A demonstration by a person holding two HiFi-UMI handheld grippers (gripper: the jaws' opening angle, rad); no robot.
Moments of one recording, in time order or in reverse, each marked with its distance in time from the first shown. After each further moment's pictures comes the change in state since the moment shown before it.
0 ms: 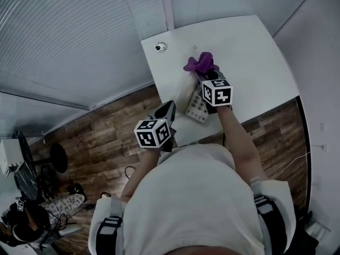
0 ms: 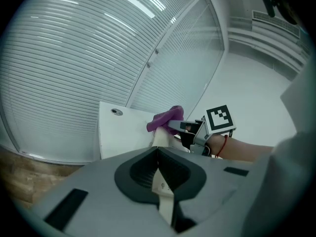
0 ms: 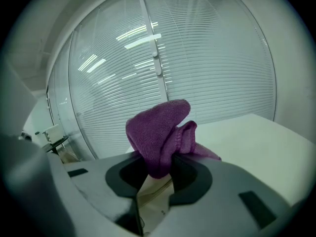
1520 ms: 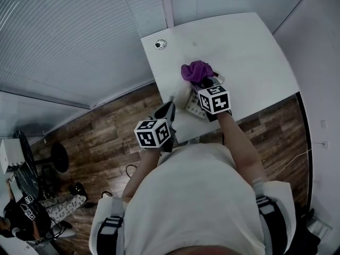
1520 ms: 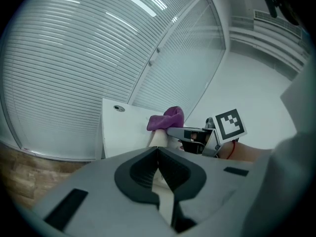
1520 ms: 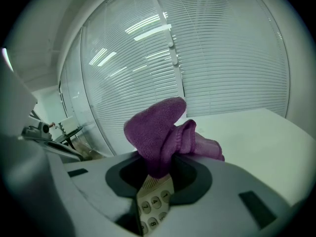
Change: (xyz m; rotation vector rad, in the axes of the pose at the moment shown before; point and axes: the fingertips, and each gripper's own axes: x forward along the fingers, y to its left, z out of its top) left arm -0.014 -0.002 -0.019 -0.013 0.012 0.011; right arm -0.025 0.045 -0.042 -0.063 0.101 0.125
